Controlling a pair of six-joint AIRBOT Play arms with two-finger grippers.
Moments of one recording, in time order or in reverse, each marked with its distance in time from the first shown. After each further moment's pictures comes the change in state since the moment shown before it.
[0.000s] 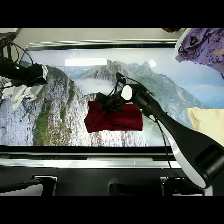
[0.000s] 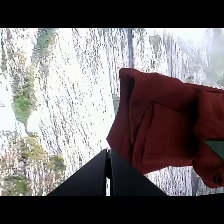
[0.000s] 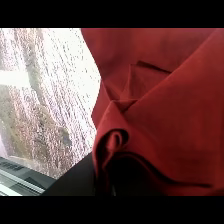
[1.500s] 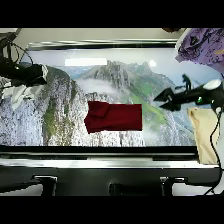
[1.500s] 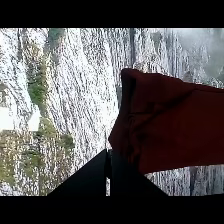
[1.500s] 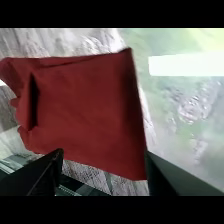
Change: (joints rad) left arm 0.003 -0.001 -0.002 0.001 0.001 0.004; right arm -0.851 0.059 -0.242 0.335 0.437 -0.697
